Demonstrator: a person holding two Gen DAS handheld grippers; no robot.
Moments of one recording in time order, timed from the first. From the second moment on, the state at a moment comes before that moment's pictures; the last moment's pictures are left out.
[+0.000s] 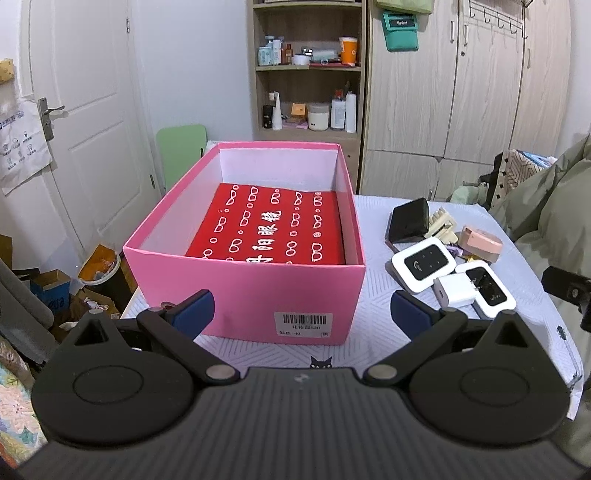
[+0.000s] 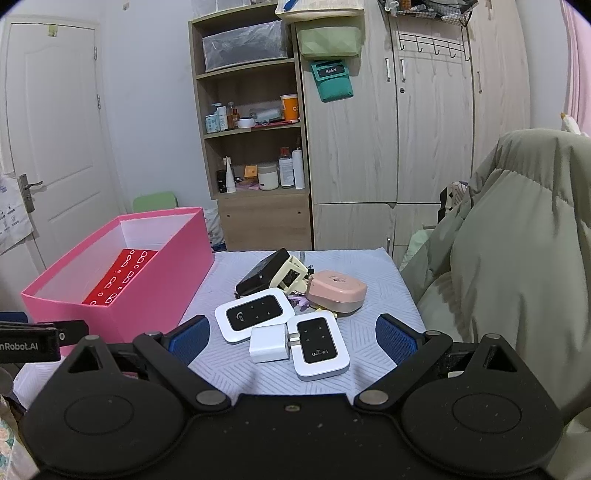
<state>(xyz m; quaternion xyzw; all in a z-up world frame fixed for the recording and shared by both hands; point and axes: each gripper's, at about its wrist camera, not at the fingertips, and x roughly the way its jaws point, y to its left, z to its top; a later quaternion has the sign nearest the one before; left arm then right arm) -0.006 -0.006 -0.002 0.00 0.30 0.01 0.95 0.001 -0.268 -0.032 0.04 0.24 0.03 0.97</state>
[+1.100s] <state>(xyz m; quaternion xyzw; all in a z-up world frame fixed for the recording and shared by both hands) -0.006 -0.002 -0.007 0.01 0.29 0.02 0.96 0.001 -0.260 -0.034 0.04 0.21 0.04 0.98</state>
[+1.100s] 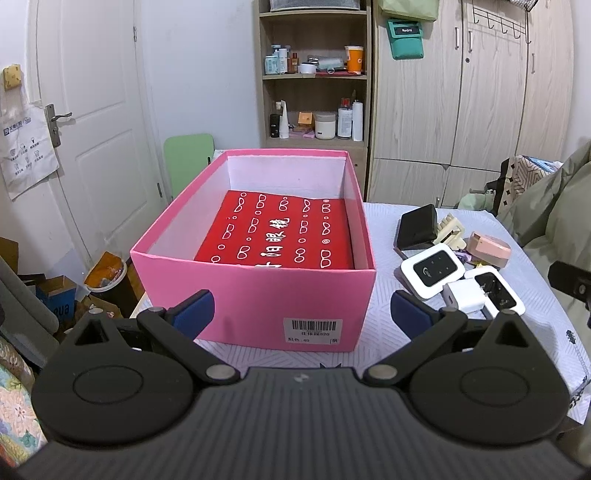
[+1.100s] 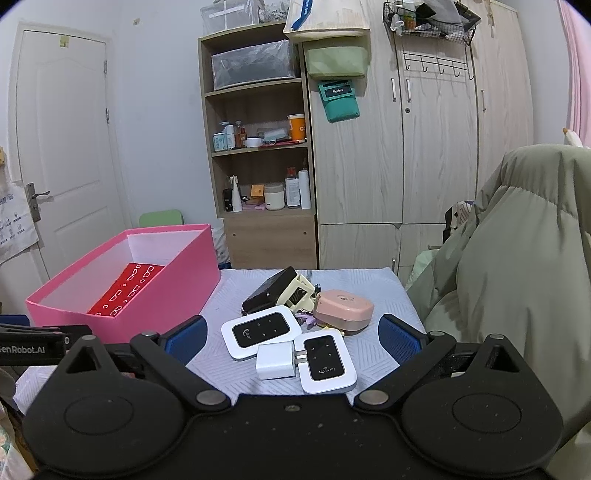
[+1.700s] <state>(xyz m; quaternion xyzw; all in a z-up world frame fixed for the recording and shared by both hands) 0.003 -0.003 -0.010 0.01 0.30 0.00 0.95 0.006 -0.256 -0.036 0.03 0.22 0.04 0.98</state>
